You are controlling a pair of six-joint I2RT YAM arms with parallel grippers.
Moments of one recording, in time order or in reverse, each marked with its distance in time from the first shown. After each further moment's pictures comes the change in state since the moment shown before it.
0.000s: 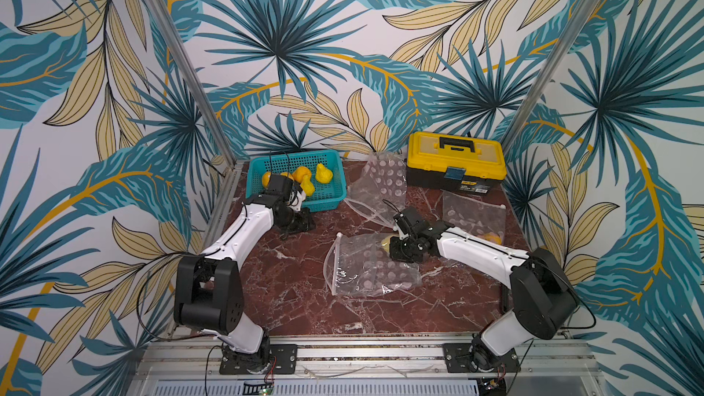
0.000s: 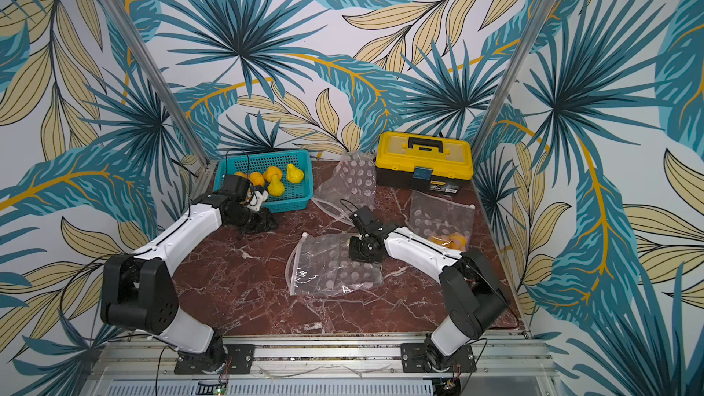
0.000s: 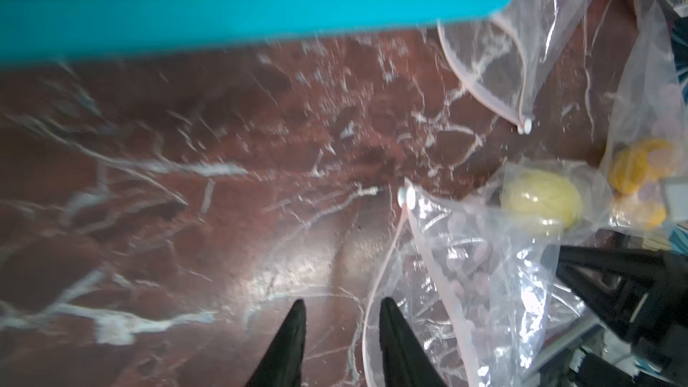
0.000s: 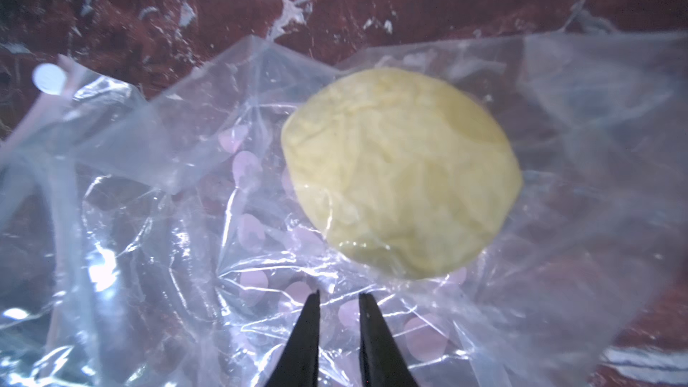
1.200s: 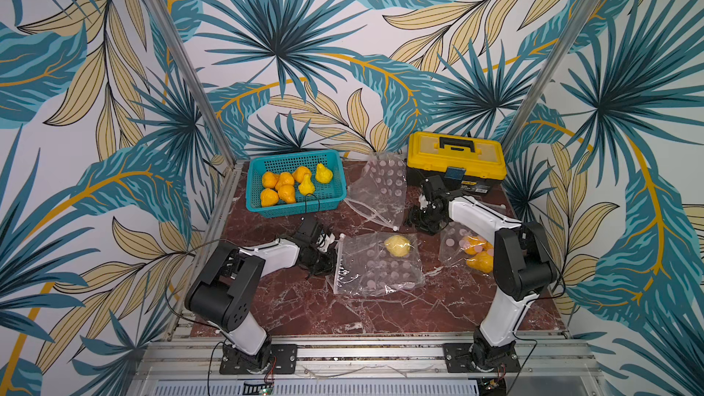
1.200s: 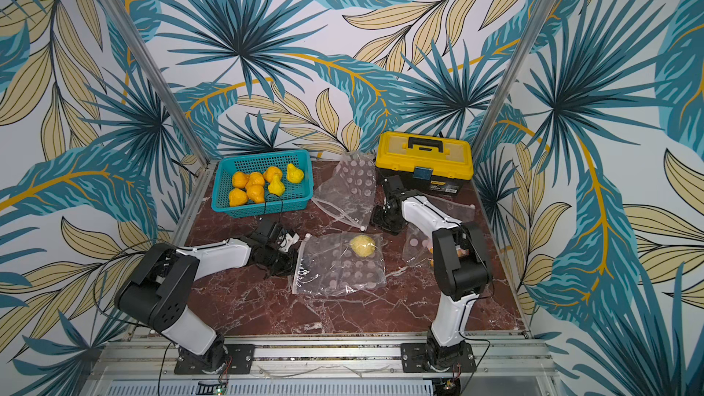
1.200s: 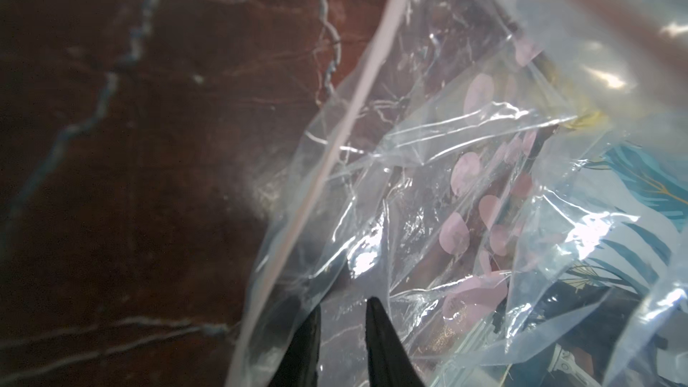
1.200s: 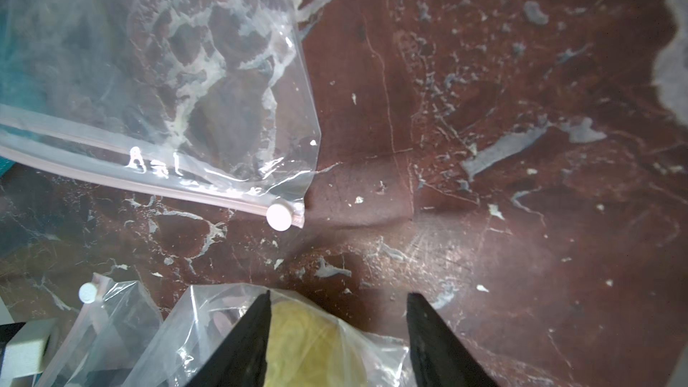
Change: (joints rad) left arm -0.245 0.085 -0.392 0.486 0.165 -0.266; right arm -0.349 0.265 0.274 -0.077 -0.117 -0.098
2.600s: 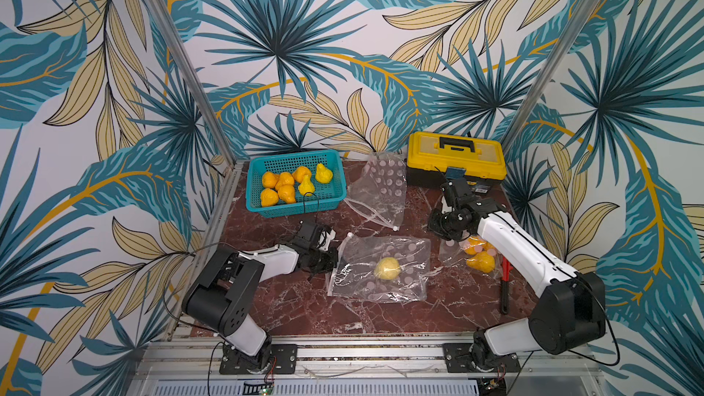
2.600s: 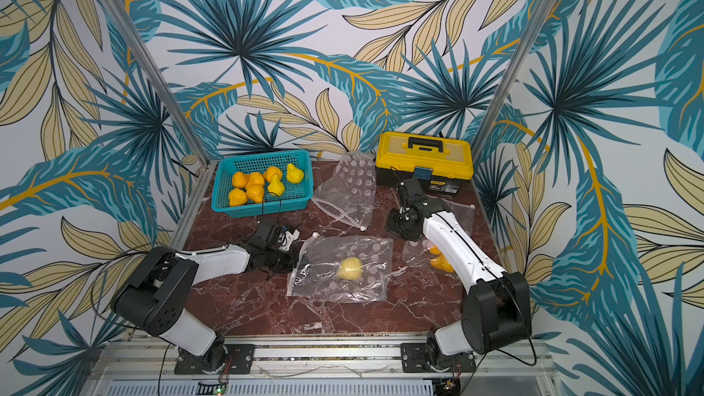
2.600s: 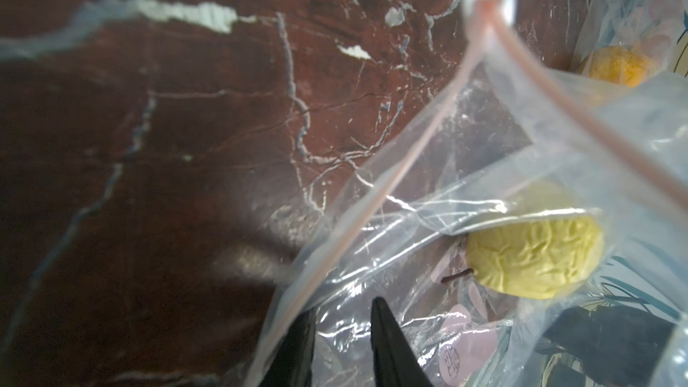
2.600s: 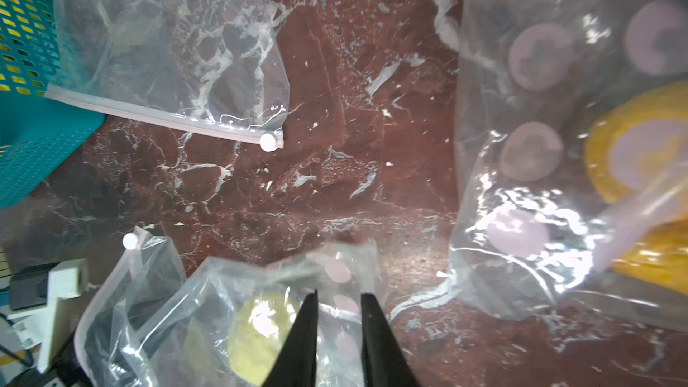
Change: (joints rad) left arm -0.010 -0.042 -0.072 0.174 -0.051 -0.032; right arm -0.001 -0.403 -0.104 -0.193 0.158 0.067
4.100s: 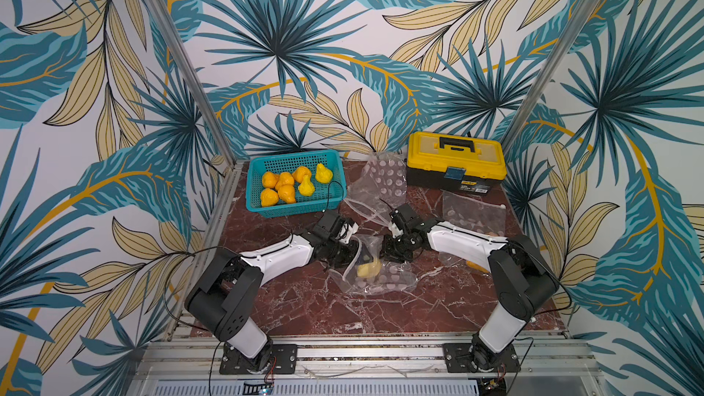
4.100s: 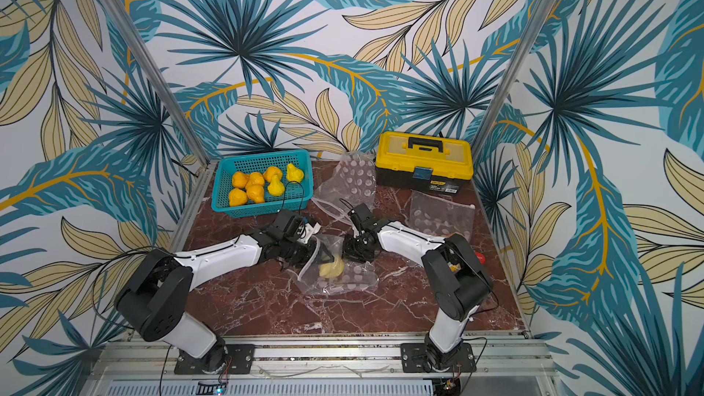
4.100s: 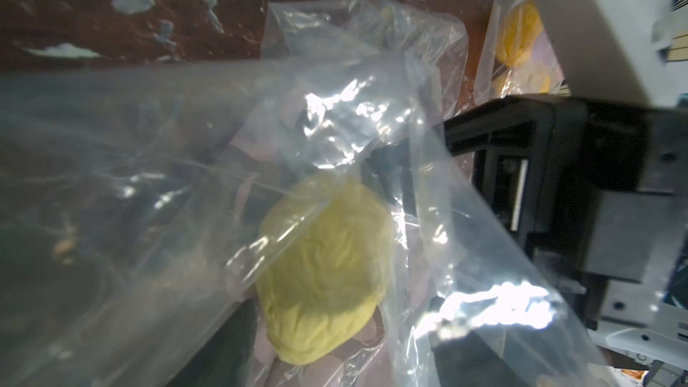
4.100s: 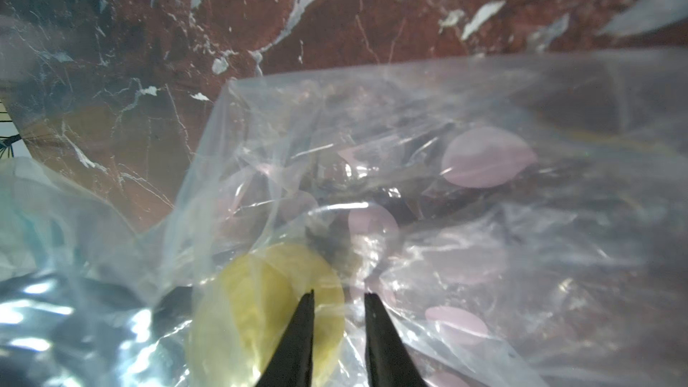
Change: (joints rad) left arm -0.191 0.018 0.244 -0.199 0.028 -0.054; right arm 0.317 0.291 -0.142 0.372 -0.275 0.133
